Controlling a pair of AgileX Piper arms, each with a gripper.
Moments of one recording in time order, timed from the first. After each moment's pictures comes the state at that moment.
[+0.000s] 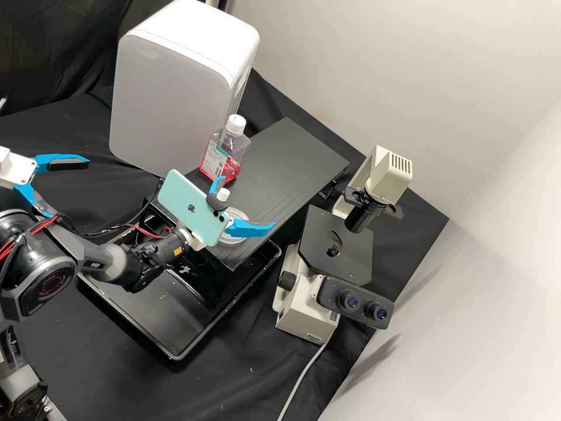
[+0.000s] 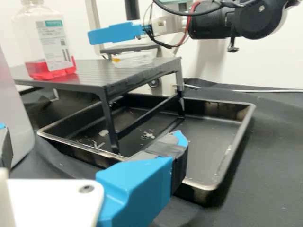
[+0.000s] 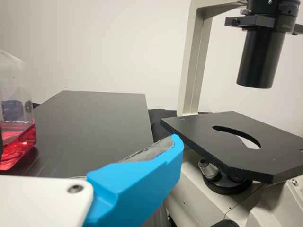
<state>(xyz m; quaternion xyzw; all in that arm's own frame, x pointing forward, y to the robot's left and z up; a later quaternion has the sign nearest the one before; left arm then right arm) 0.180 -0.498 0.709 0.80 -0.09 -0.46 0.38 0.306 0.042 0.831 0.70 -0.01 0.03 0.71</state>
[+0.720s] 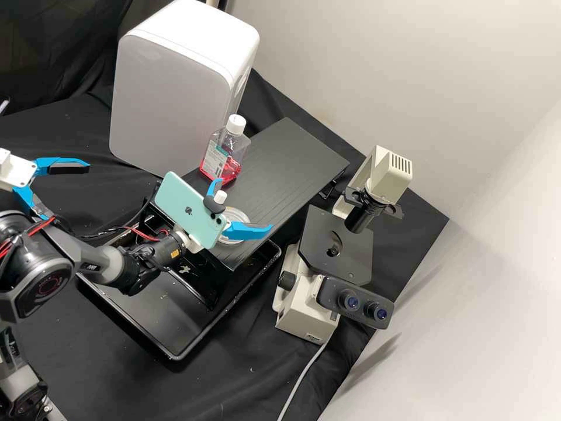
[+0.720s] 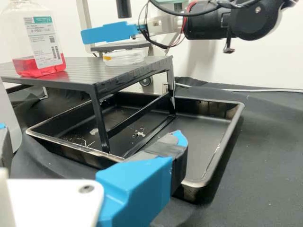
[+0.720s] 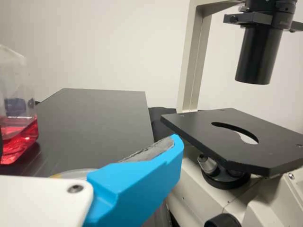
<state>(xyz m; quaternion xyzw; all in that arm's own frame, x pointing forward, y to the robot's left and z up) 0.181 -0.498 0.708 0.80 -0.09 -0.47 0.37 0.297 0.040 0.829 0.70 -0.01 0.02 0.71</state>
